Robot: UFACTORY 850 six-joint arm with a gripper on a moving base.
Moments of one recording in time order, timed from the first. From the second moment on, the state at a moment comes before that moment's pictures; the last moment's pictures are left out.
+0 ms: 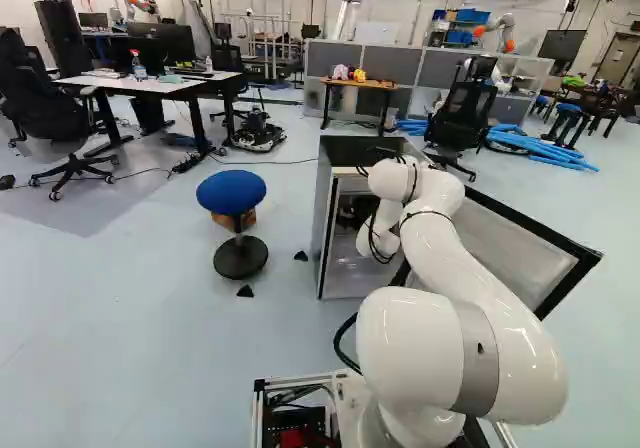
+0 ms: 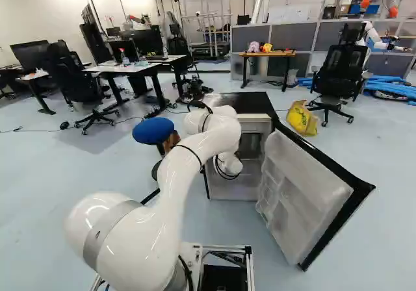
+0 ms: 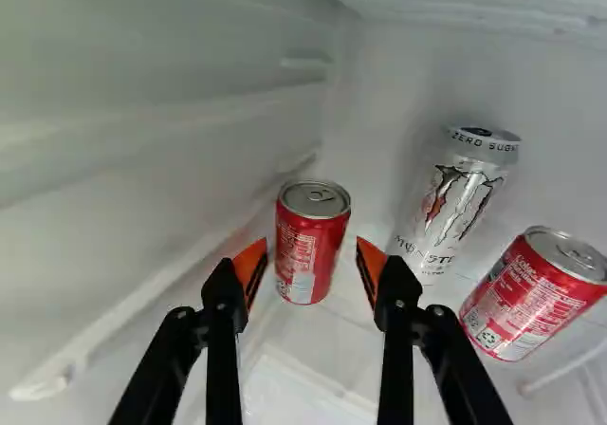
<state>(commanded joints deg) -19.6 -89.1 -98.8 -43.7 70.1 0.0</state>
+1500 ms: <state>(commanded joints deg) -19.7 -86.9 -94.7 -43.7 70.1 0.0</state>
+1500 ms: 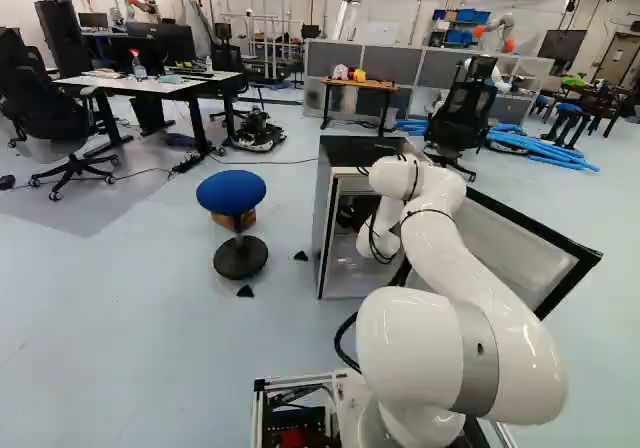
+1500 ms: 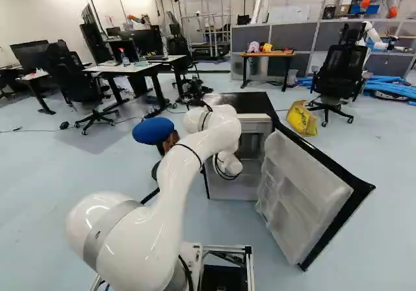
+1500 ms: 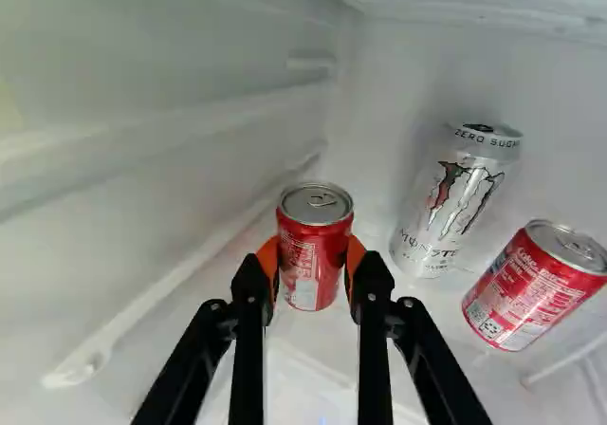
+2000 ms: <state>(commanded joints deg) -21.5 -81.6 -84.3 -43.7 70.1 0.0</state>
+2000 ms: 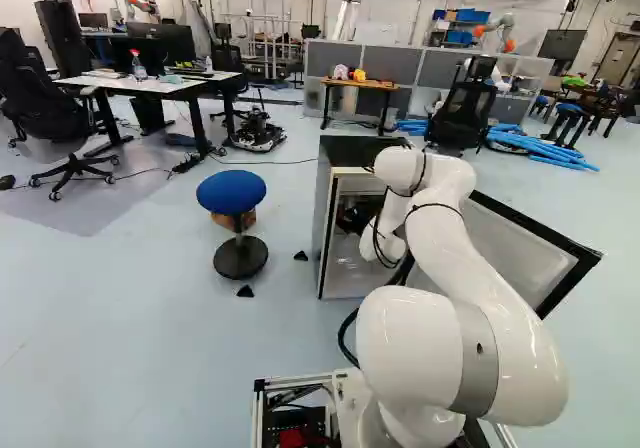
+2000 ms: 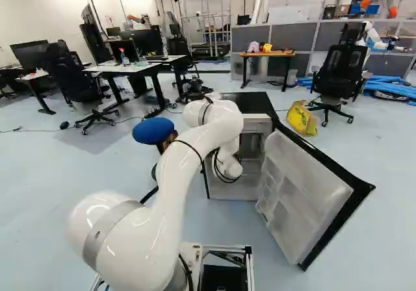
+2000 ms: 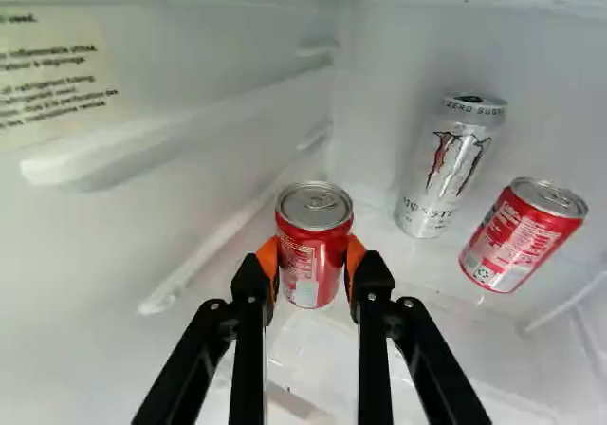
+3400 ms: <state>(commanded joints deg) -31.5 -60.0 -53.6 -43.7 70.1 0.0</state>
